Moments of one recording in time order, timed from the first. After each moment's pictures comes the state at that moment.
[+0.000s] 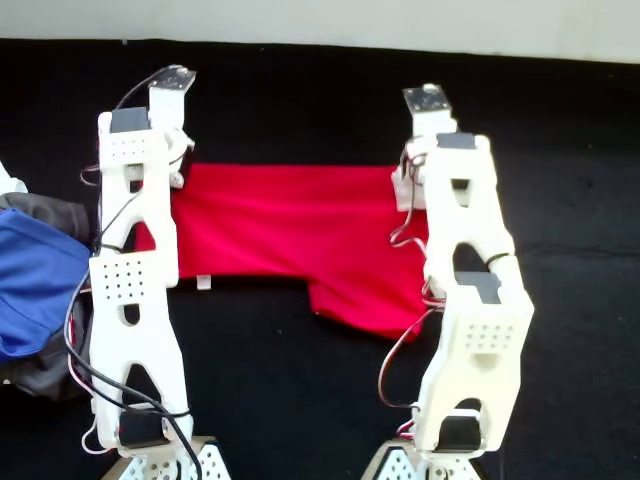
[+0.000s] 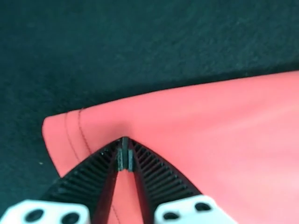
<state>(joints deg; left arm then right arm) -16.5 66.8 -68.8 82.4 -18.3 -4.0 32.7 -18.7 68.1 11.1</state>
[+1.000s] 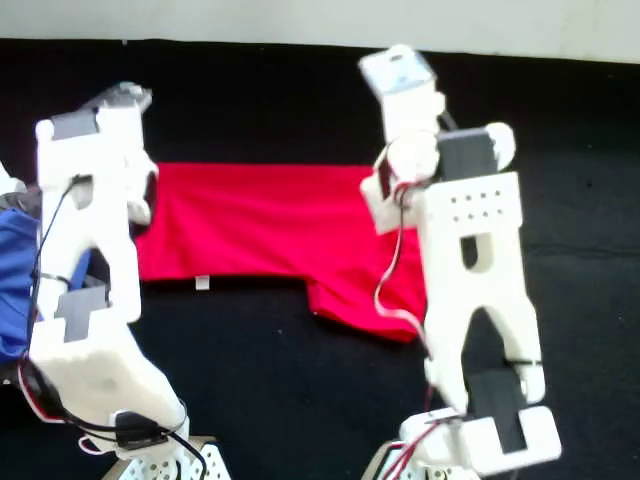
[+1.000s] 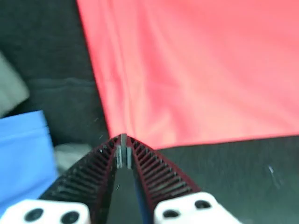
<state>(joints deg) -19.6 16.7 -4.4 78.3 -14.9 -17.6 -7.6 -14.1 100.2 11.0</state>
